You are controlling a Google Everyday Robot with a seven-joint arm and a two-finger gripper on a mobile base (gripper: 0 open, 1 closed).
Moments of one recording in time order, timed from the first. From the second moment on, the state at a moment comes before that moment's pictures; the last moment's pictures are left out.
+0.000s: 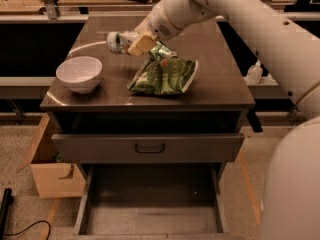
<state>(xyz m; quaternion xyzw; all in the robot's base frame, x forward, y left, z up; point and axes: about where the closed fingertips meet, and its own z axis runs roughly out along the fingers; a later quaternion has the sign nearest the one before) 0.719 0.057 0.934 -0.59 0.67 0.15 0.41</state>
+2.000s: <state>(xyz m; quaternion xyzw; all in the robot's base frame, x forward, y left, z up) 0.498 -0.075 0.904 -0.64 0.67 0.18 0.32</state>
